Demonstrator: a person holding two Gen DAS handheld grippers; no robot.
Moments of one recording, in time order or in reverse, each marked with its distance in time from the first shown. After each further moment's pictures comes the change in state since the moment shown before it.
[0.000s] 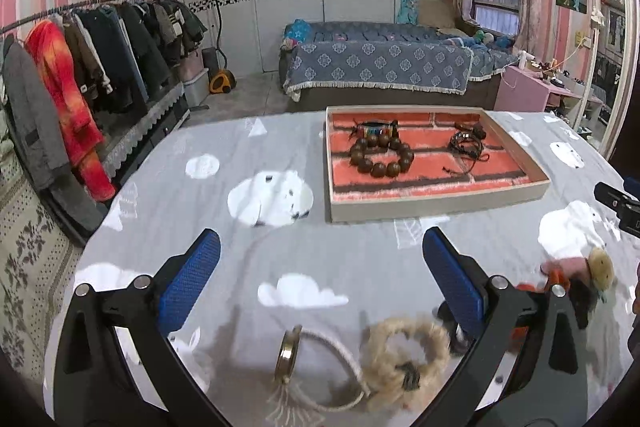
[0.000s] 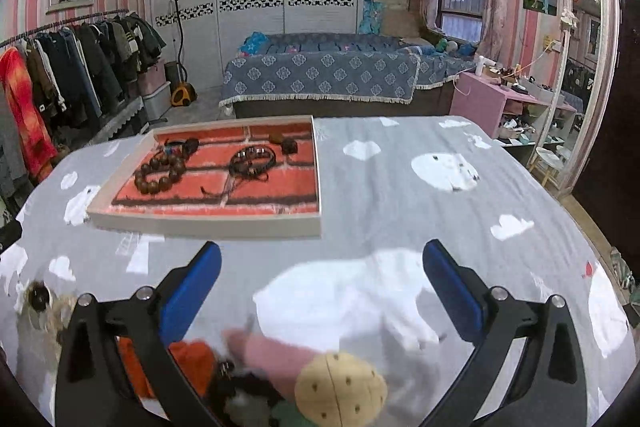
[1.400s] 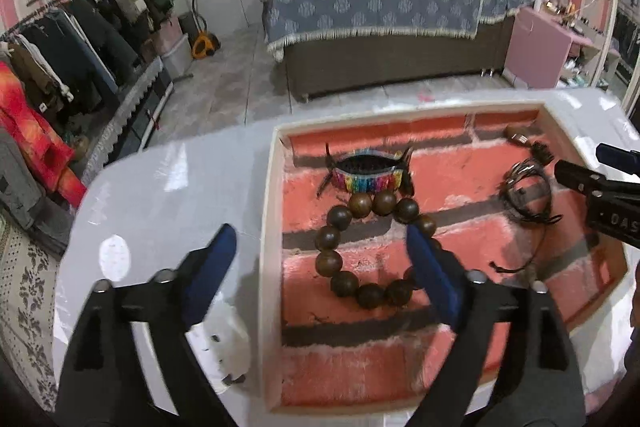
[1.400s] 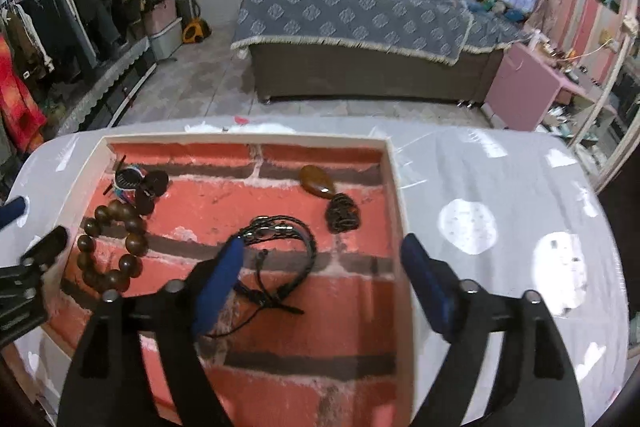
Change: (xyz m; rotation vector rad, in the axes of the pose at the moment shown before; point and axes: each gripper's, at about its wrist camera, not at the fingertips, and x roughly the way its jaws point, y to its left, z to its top) left arm 0.194 -0.068 0.125 0.106 0.199 0.029; right arm 0.200 0.070 0.118 -0.085 0.251 0.044
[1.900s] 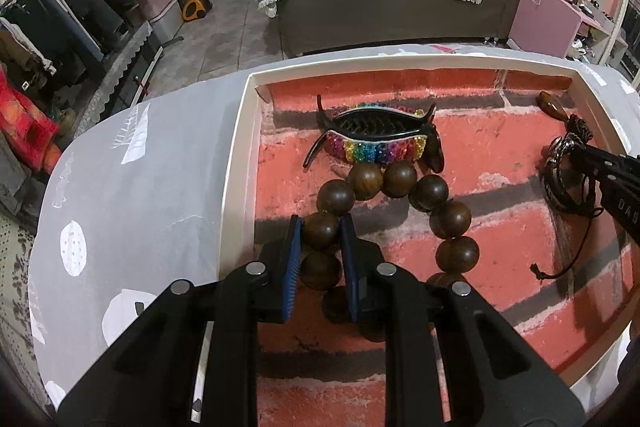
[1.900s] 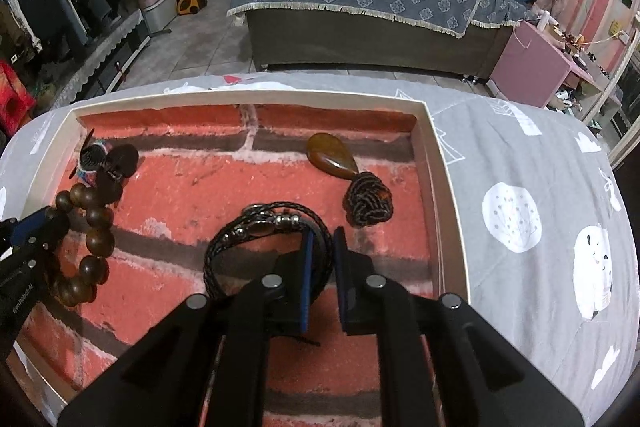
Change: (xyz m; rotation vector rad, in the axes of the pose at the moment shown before) left arm 0.075 -0.005 -0.004 -0.008 0.177 -0.017; right arm 0.057 0.014 -0.005 -0.012 0.125 0.000
